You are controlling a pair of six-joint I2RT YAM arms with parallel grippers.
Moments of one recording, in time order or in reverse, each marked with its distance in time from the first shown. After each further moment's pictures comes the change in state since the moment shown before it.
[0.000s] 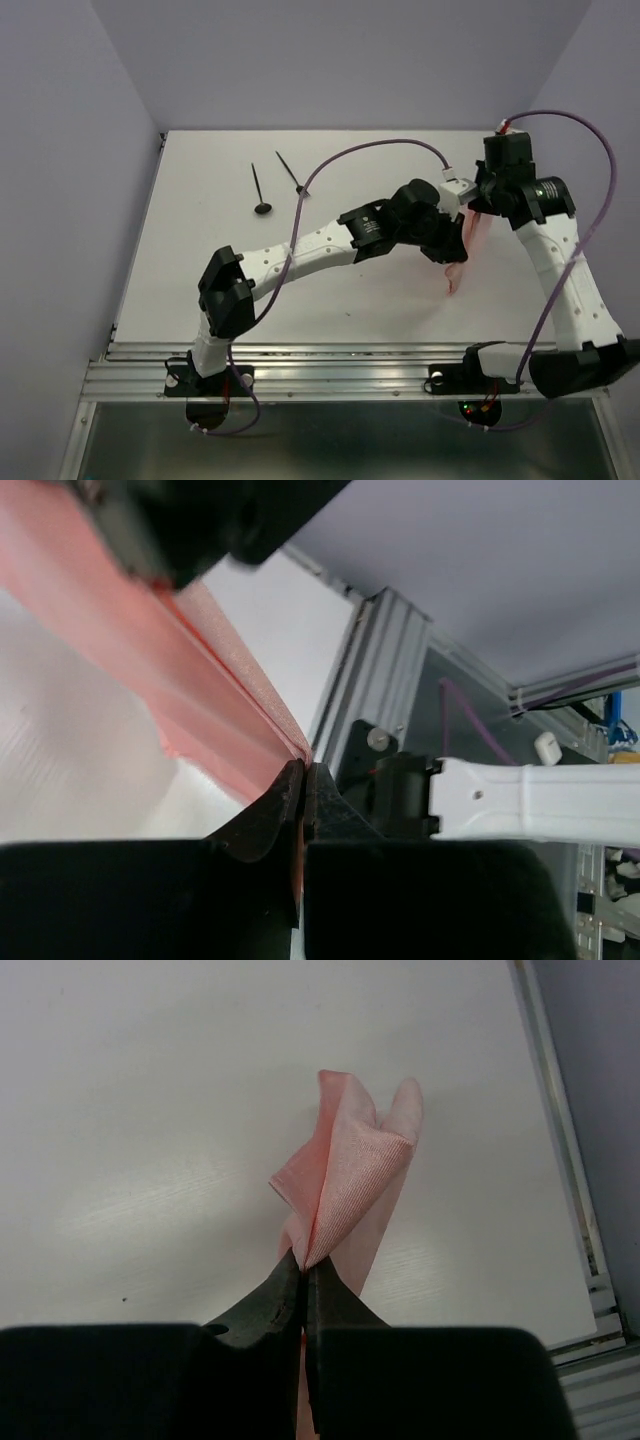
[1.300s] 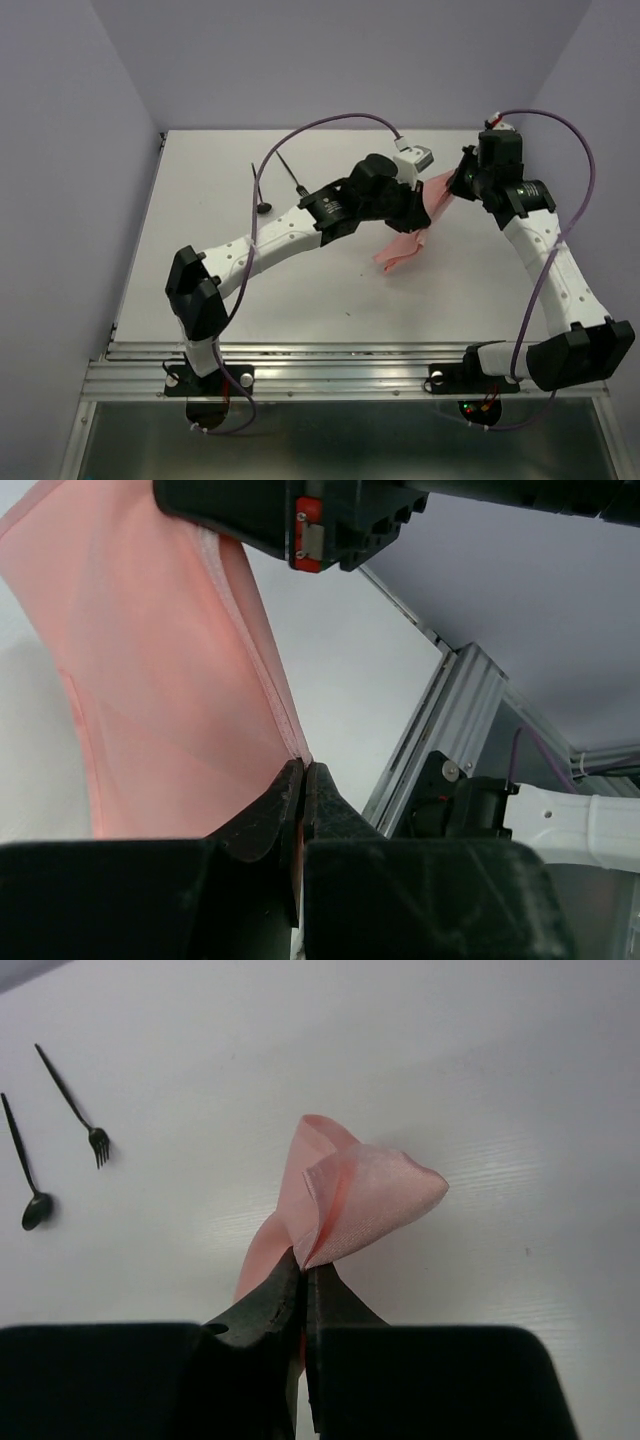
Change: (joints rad) left arm 0.202 -0.212 -0.246 0.046 -0.068 0.009; right arm 0.000 0.114 -0.123 0.376 -0.241 0.103
